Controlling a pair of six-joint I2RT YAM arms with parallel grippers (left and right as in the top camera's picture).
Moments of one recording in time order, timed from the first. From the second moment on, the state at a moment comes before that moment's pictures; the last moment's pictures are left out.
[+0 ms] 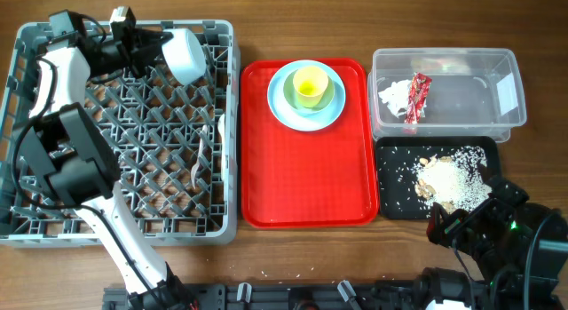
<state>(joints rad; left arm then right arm) 0.34 2.33 1.88 -0.83 1.54 -0.47 -0.14 0.43 0.86 -1.07 -0.11 2.02</state>
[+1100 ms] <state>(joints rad) 0.07 1.89 1.89 -1.10 0.28 -0.45 -0.14 0.43 0.86 -1.07 -0.11 2.02</state>
